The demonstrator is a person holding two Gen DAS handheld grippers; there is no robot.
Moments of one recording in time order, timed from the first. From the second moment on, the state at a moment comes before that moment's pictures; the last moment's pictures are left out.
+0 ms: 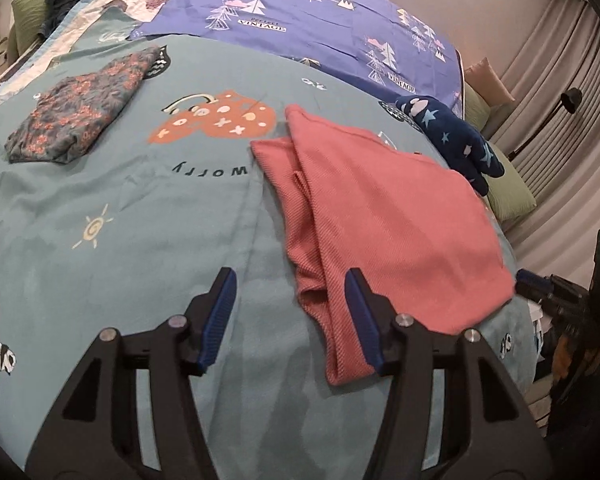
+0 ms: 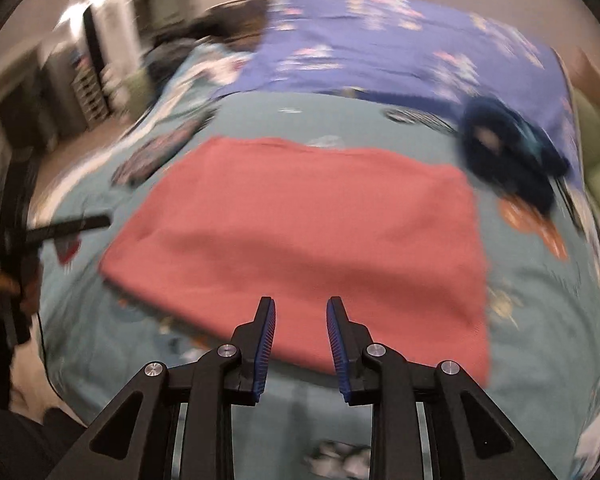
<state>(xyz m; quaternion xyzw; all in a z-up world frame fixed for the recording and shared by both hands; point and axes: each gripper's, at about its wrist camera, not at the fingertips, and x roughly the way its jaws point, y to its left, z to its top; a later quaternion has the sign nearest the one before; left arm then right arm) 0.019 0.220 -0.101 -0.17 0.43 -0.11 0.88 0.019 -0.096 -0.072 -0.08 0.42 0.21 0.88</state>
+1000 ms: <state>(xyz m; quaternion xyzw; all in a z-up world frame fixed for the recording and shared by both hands) 0.069 0.234 -0.107 -0.21 0.44 -0.18 0.86 -0.016 0.045 -0.106 -0.20 0.38 0.29 0.85</state>
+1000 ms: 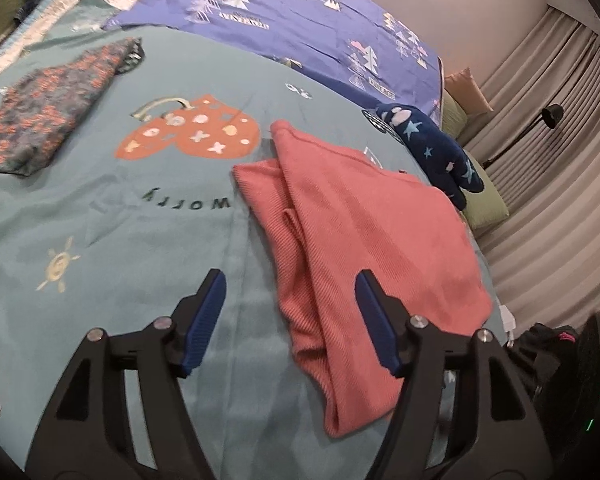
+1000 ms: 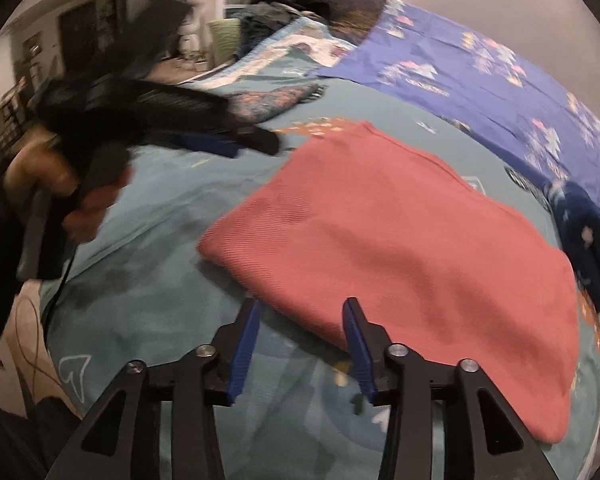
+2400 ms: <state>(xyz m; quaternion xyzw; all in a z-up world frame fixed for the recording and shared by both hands) 0.171 0.172 -0.060 -0.22 0.44 -0.24 0.84 0.030 0.025 -0.073 -0.07 0.30 0.23 0.92</state>
